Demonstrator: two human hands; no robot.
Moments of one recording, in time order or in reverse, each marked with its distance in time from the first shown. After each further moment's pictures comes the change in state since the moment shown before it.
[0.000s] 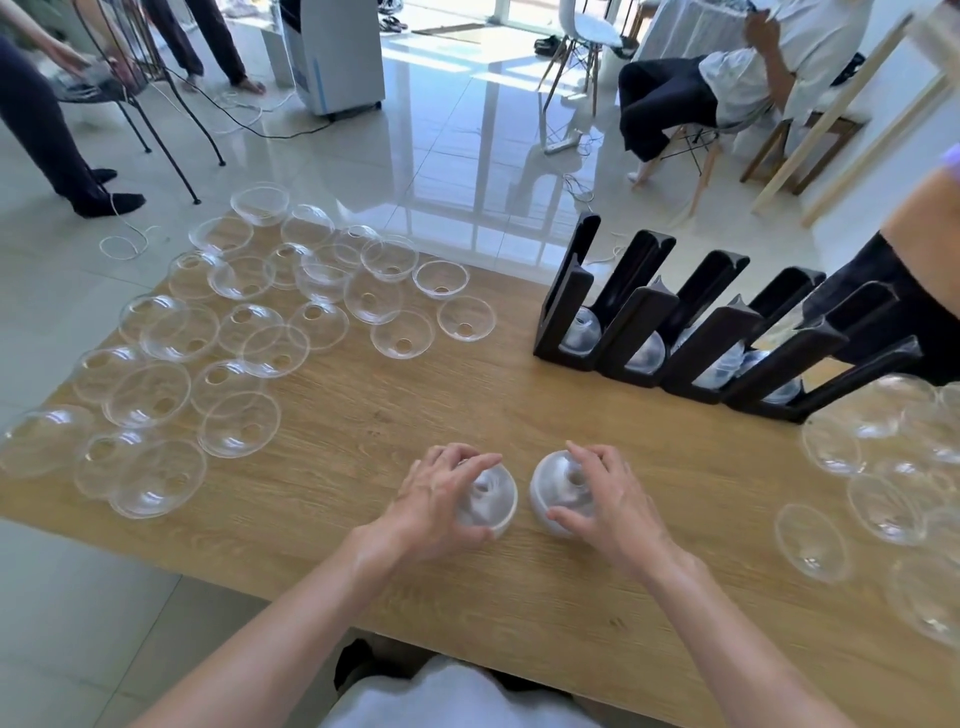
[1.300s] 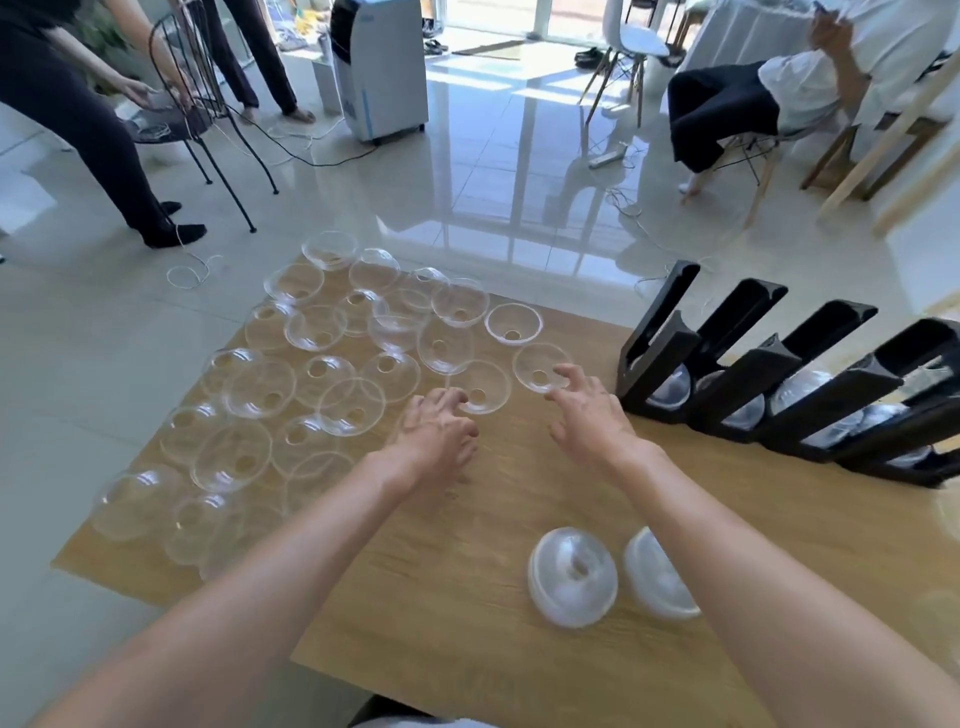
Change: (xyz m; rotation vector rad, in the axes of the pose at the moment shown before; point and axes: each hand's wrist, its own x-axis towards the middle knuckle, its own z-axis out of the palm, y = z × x) left_hand 0.078 -0.107 -0.131 0.419 -0.021 -0.091; right_hand 0.199 -0.133 -0.002 -0.337 -0.120 -0.074
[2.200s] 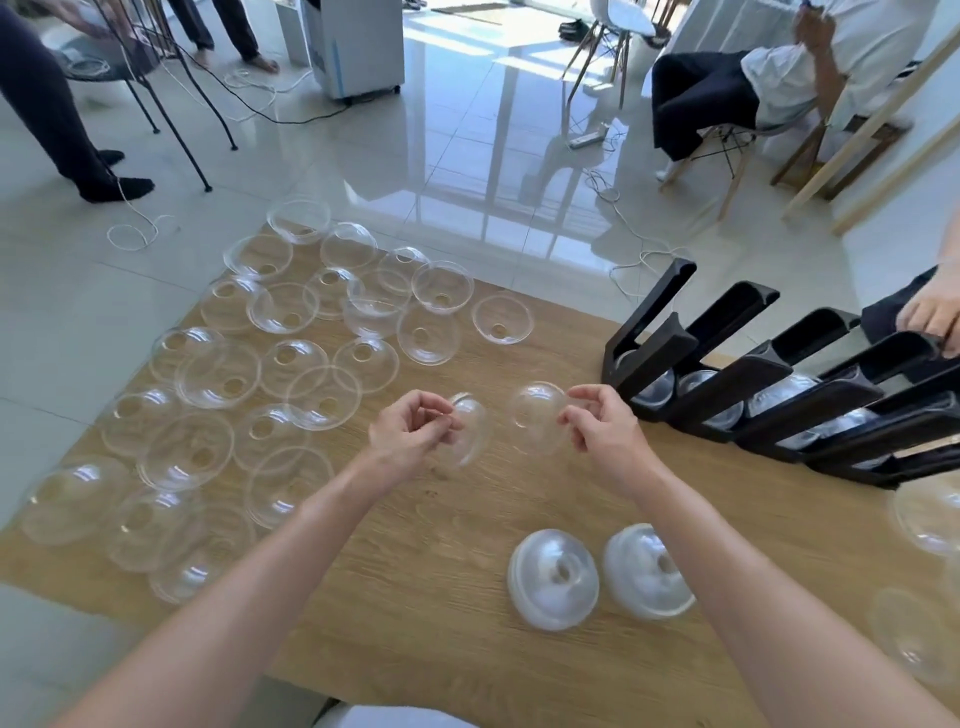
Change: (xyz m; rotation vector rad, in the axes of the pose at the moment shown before) left_hand -0.012 -0.009 0.025 -1.556 0.179 -0.262; right_hand -0.022 0.029 0.012 1.113 0.145 0.284
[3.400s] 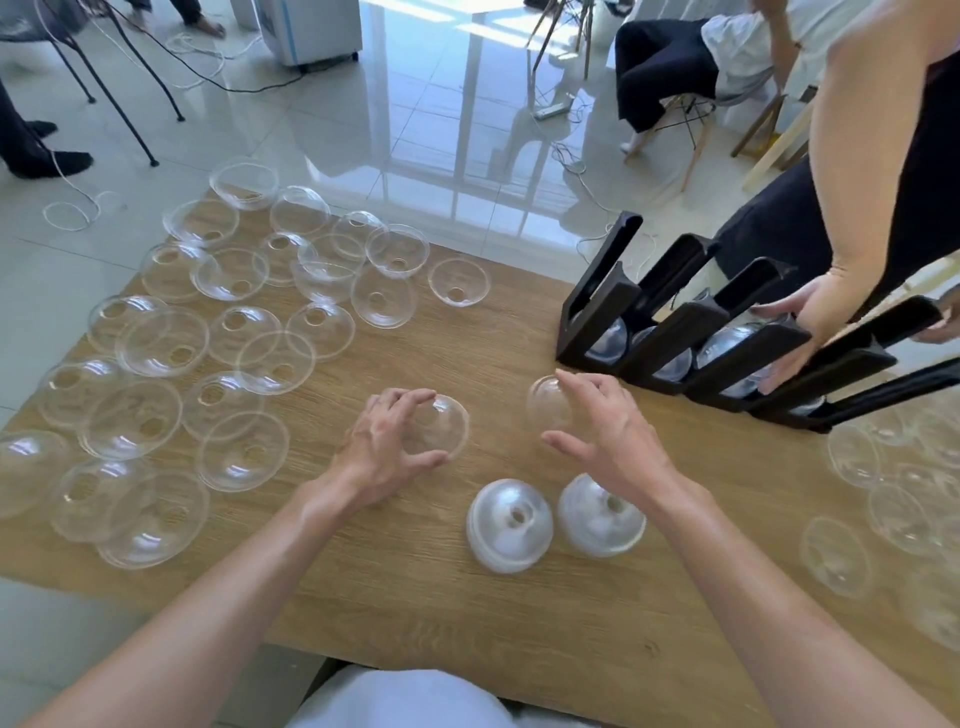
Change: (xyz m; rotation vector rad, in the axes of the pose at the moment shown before) left_hand -0.031 -0.034 0.026 0.928 -0.035 0.272; right_hand -0.077 0.014 -0.053 -0.773 -0.004 -0.289
